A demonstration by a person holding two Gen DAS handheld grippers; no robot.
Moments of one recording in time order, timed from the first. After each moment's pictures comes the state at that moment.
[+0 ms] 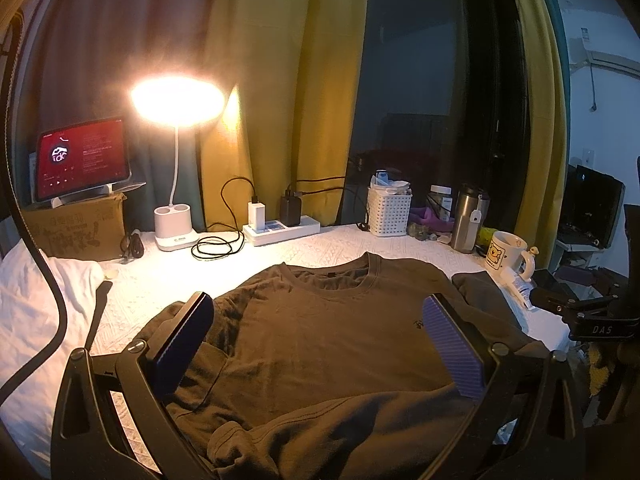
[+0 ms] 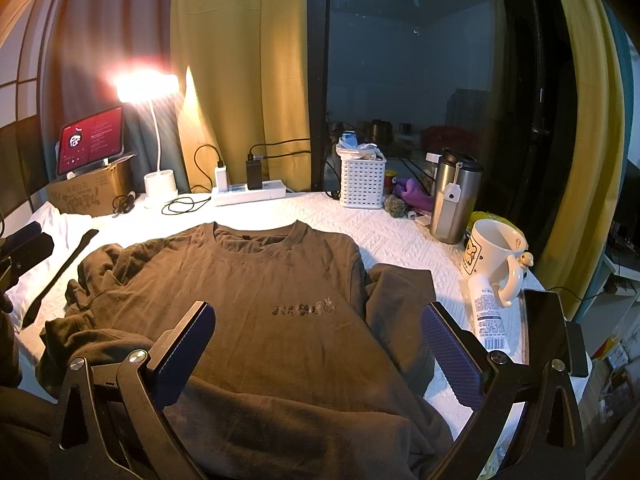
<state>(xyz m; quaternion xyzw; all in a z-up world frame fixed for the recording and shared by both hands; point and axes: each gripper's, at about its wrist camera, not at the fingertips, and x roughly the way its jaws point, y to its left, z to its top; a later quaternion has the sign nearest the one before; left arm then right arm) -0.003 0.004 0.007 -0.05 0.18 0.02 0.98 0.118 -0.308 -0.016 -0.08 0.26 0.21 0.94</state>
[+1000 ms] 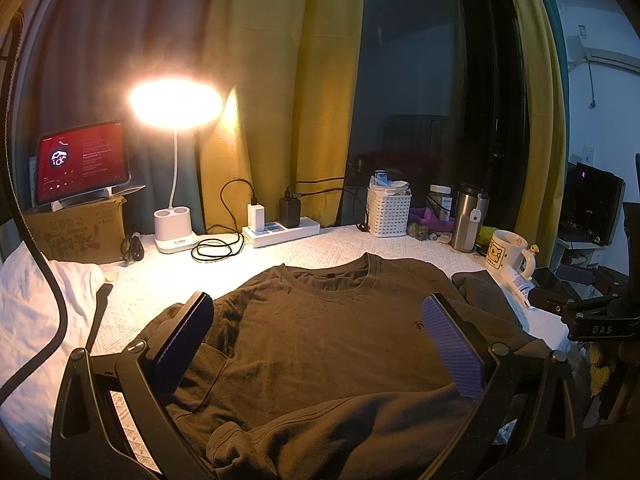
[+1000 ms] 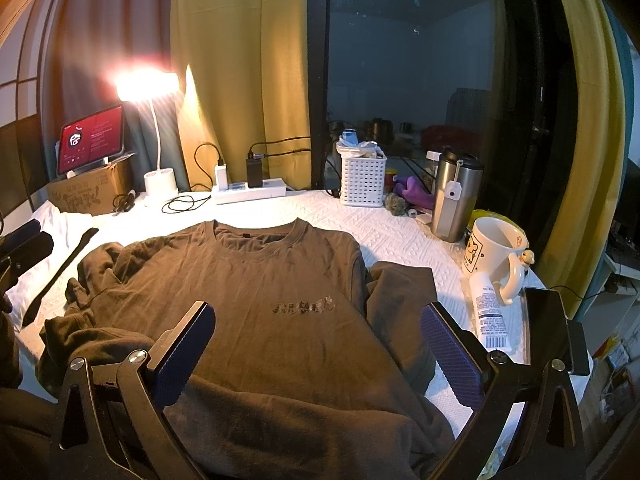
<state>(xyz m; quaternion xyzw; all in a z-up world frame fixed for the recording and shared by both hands) -0.005 0.000 0.005 -0.05 0.18 0.03 0.98 0.117 -0.307 -0.017 -0.08 0.26 0.21 0.94</state>
